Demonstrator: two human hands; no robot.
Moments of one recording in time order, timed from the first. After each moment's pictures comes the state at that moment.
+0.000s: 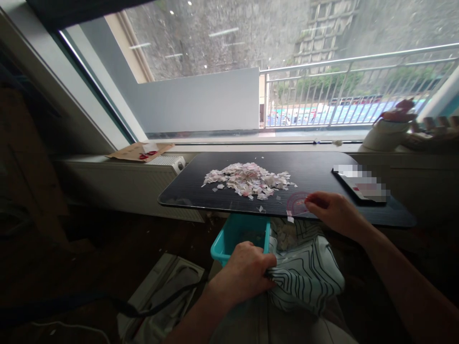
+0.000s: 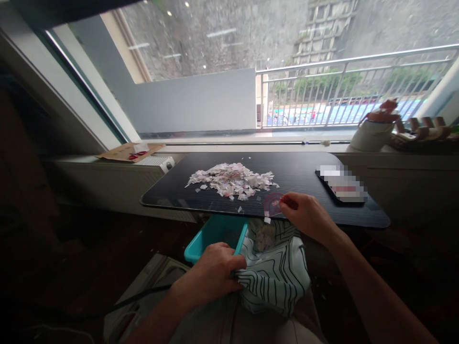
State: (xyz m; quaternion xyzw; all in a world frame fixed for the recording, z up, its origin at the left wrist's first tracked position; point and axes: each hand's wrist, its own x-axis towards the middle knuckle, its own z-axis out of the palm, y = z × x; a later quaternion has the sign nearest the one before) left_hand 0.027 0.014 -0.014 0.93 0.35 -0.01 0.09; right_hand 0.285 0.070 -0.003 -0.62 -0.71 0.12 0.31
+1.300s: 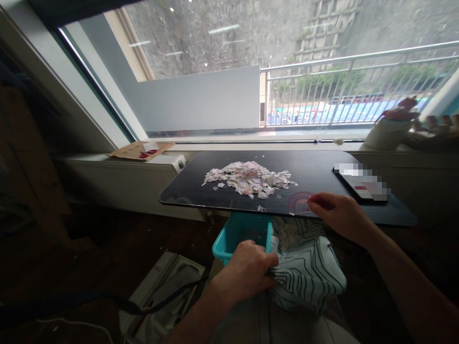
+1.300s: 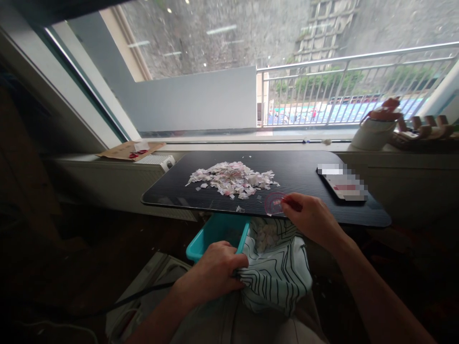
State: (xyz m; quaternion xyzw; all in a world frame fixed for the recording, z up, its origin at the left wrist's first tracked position) left_hand 0.028 0.015 -0.017 0.94 0.34 0.00 0.08; right_hand 0.283 0.057 0.002 -0.64 -0.70 0.10 0.32
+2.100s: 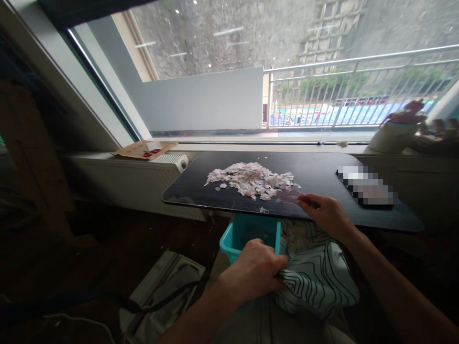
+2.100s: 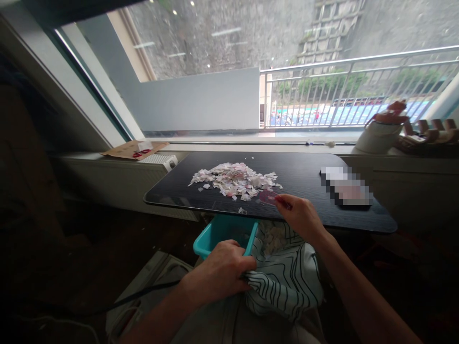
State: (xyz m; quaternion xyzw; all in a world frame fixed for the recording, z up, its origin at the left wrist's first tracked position) left_hand 0.040 0.019 -0.011 0.95 0.30 0.01 0.06; right_hand 0.270 0.084 -0.026 -0.60 -0.71 0.09 0.36
